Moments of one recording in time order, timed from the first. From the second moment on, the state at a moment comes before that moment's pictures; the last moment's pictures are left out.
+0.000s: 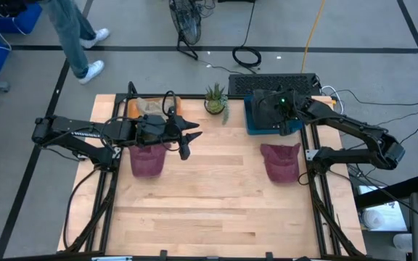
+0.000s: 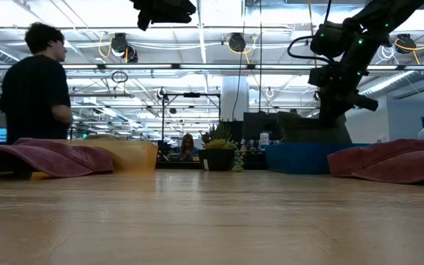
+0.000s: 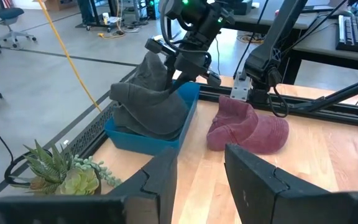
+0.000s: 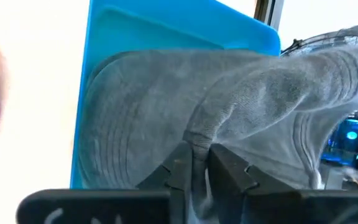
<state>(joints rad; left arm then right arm) 0.00 1.24 1.02 -0.06 -0.32 -0.08 -0.74 1.12 0.77 -0.59 0.11 -1.05</state>
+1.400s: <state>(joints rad) 0.00 1.24 1.02 -0.06 -0.32 -0.08 -0.66 1.02 0.38 0.00 0.36 0.15</state>
